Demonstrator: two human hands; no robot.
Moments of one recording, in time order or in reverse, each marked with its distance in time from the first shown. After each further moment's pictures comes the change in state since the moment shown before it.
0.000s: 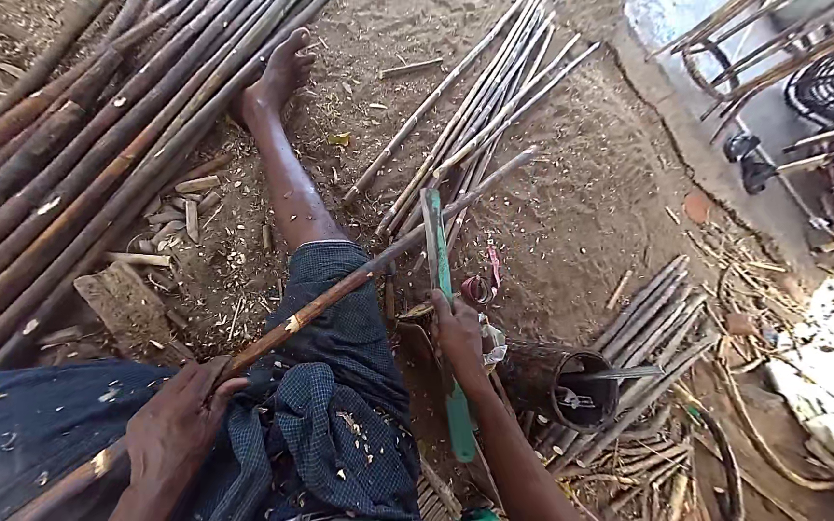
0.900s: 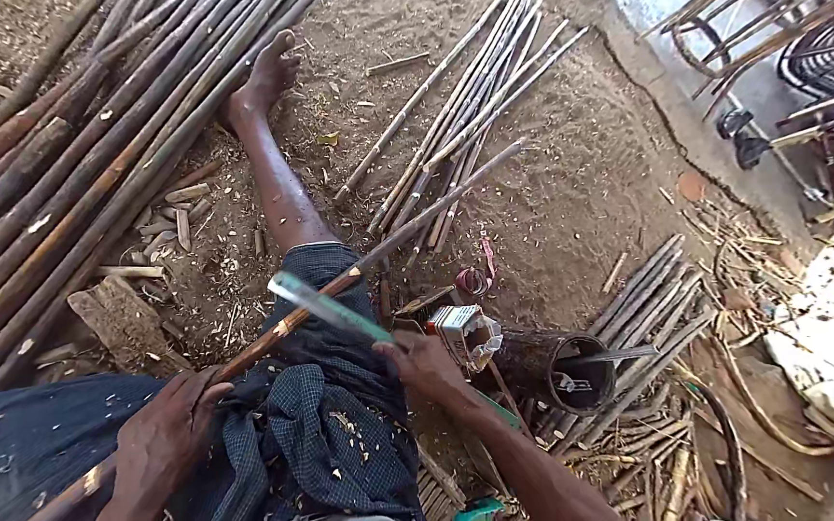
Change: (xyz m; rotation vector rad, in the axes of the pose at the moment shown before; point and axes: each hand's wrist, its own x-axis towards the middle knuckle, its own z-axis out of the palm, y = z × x) left_hand 0.008 -0.010 -0.010 -0.014 -0.068 0.062; right_hand -0.018 -0.009 0.009 -0.155 -0.228 -0.190
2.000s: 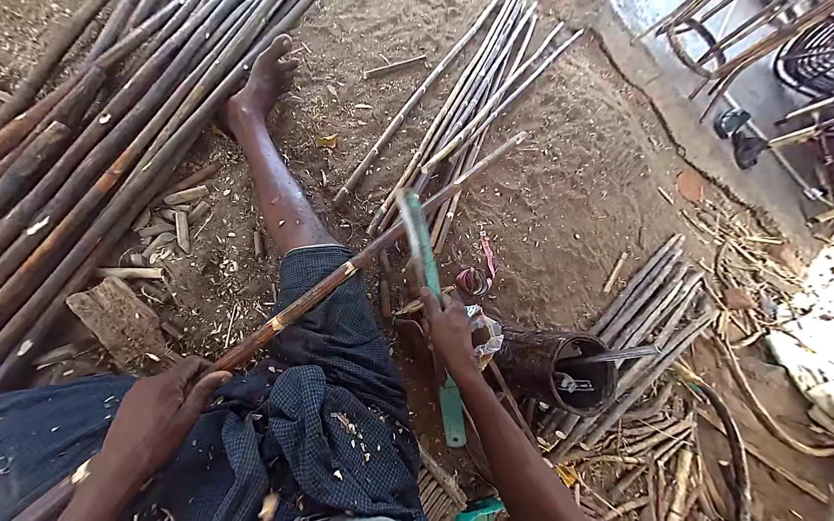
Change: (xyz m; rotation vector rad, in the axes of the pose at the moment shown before) left_hand 0.027 -0.021 -0.008 -0.131 -0.270 -0.116; right_hand 0.023 0.006 -0.008 0.212 0.252 0.172
